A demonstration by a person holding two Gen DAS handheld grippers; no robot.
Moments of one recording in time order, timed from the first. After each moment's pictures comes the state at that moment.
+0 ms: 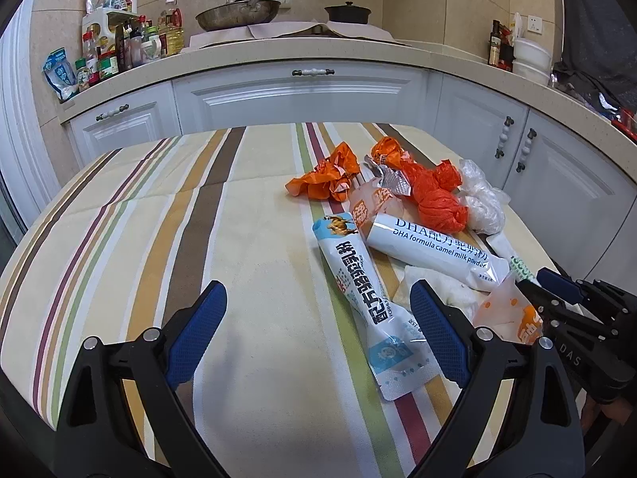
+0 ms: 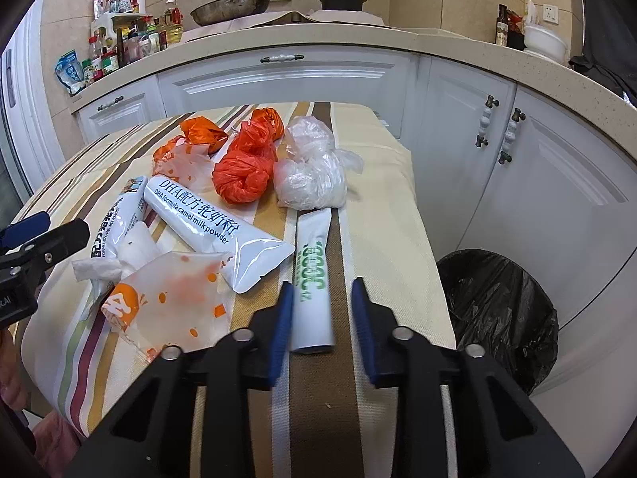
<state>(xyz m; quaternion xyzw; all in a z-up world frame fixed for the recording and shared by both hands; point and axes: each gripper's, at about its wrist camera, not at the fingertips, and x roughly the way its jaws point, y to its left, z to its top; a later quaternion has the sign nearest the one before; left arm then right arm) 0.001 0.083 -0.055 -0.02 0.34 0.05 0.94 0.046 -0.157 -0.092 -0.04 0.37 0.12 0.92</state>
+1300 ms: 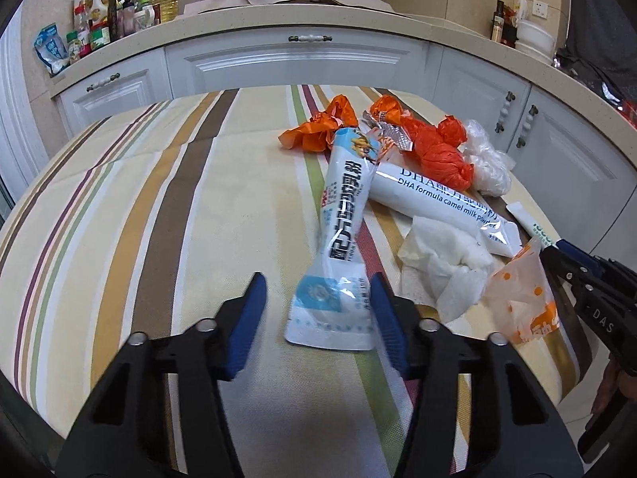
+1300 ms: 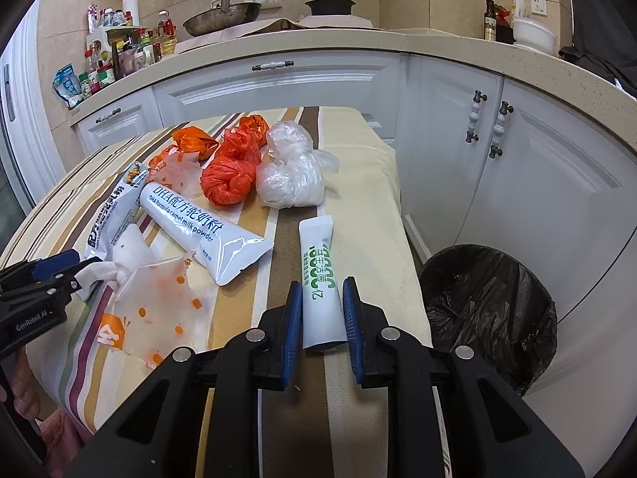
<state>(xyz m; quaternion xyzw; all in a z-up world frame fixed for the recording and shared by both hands) 0.001 0.085 -0.080 -0.04 0.39 0.03 0.92 0.040 -0.171 -0.092 -0.02 0.36 0.11 0.92</state>
